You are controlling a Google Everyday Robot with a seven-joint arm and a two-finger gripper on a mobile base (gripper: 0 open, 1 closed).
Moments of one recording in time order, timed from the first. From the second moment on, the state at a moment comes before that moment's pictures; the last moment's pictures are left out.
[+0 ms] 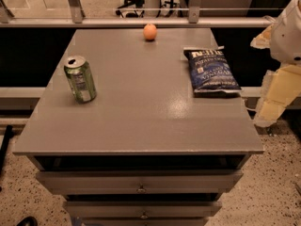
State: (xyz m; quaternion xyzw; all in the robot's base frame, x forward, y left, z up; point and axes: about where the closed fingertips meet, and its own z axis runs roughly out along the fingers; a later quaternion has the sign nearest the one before) arm 0.438 -0.217 0.976 -0.60 0.78 -0.03 0.16
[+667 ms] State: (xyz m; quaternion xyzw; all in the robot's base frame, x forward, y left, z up) arm 0.452 -0.199 0.967 -0.60 0.78 -0.01 0.18
